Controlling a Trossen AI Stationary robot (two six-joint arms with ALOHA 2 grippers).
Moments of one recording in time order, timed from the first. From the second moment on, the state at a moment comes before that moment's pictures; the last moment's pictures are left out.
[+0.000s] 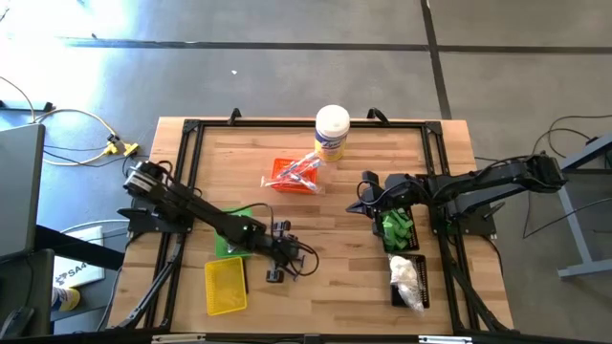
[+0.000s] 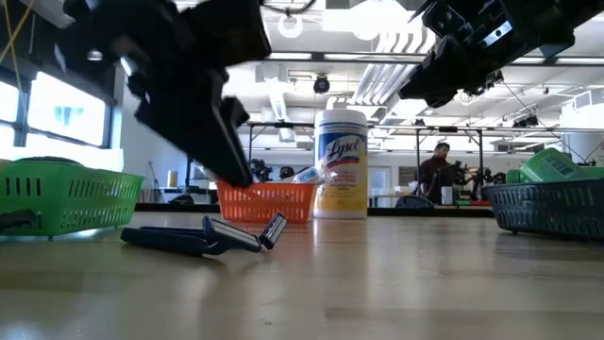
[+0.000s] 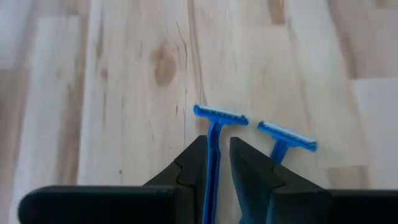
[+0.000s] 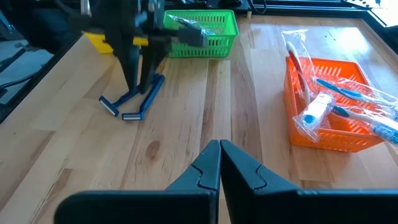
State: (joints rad) left arm -0.39 1.72 0.99 -0.12 -0.16 -0.27; right arm 0.04 1.10 0.54 0.10 -0.06 0.00
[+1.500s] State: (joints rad) left arm -0.39 1.67 1.00 -0.21 -0.23 -0.33; right arm 0.04 1.10 0.54 0.10 -0.06 -0.02
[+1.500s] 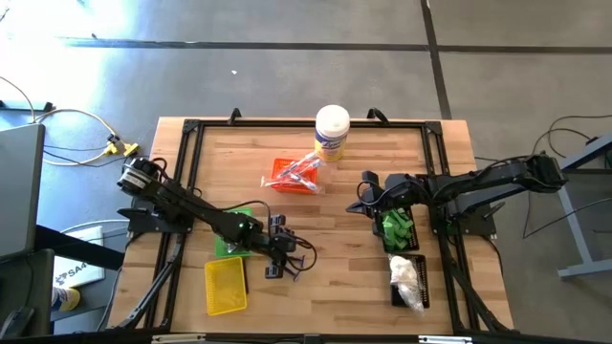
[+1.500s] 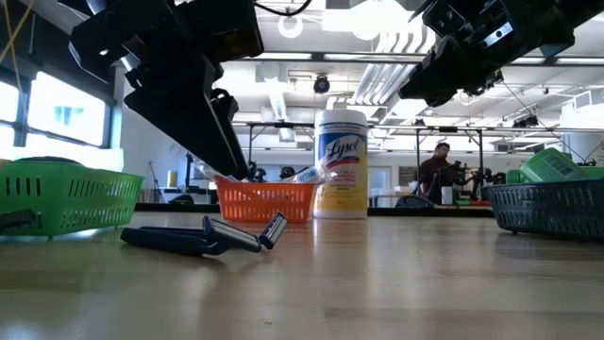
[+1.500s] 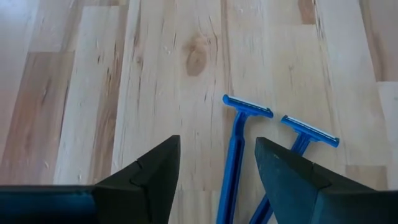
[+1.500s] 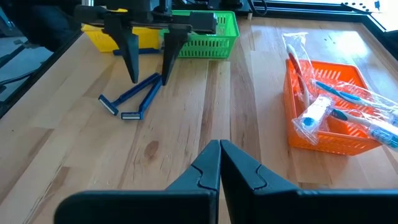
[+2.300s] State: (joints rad) left arm -0.39 1.82 1.00 -0.21 -0.19 -0.40; right arm 0.04 1.10 0.54 0.10 -0.06 -0.02
